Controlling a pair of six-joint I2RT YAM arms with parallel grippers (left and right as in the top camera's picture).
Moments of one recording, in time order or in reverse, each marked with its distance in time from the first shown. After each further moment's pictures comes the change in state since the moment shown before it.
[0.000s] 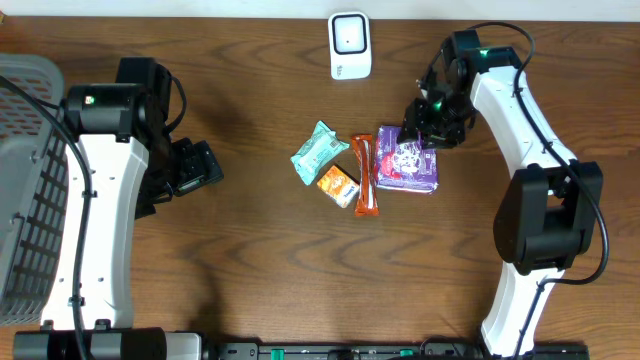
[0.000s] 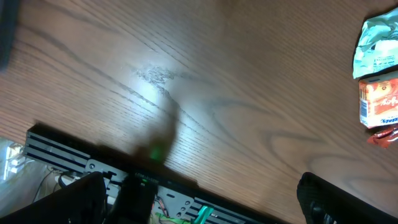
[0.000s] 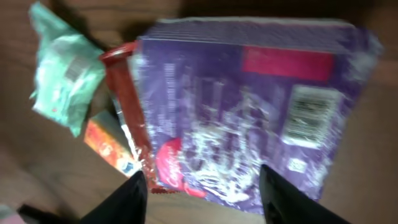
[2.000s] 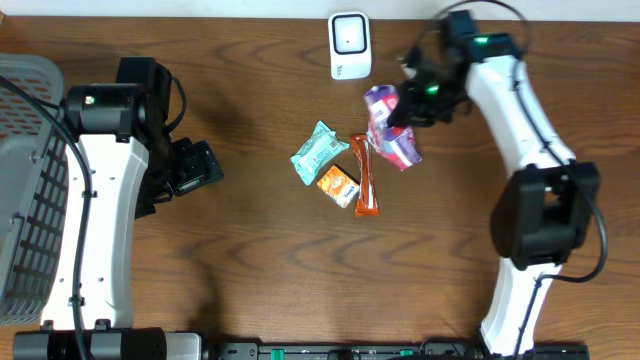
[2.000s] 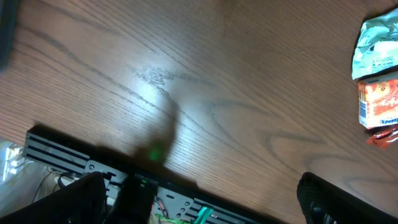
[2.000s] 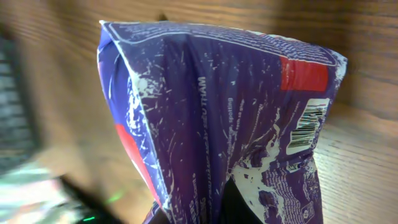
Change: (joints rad) left arm 0.000 0.000 0.000 0.003 0.000 0.000; right arm -0.027 0.033 0.113 0.010 -0.236 -0.115
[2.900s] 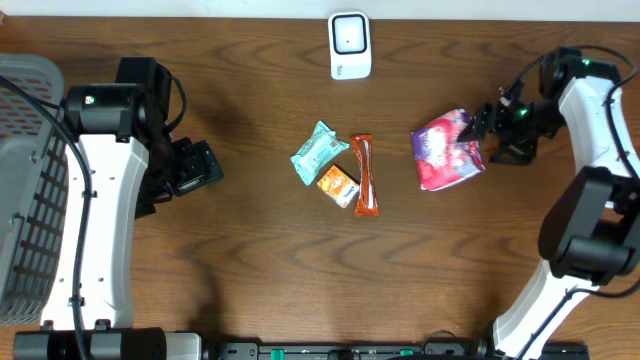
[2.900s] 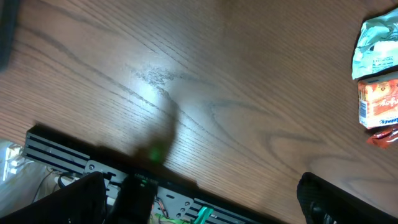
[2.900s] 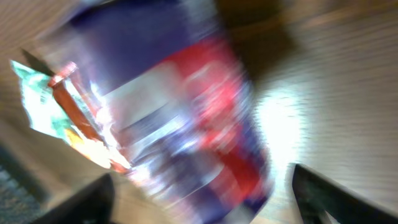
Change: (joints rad) left arm 0.000 0.000 0.000 0.000 0.000 0.000; right arm -0.319 -0.085 -0.164 -0.116 0.187 0.039
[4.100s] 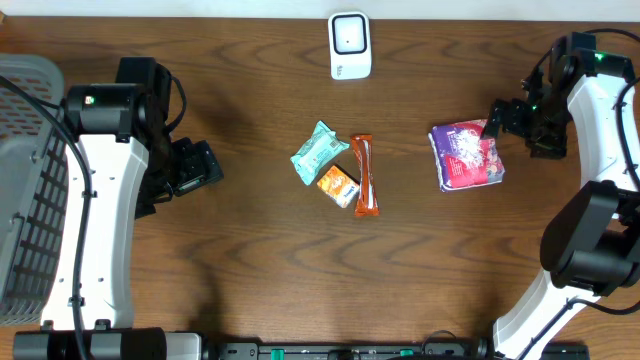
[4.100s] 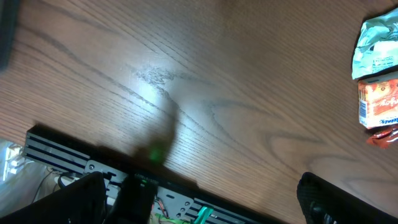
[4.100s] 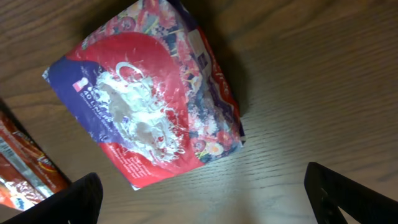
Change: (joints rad) left arm 0.000 0.000 0.000 0.000 0.000 0.000; right arm 0.003 -0.054 0.024 0.034 0.295 0.001
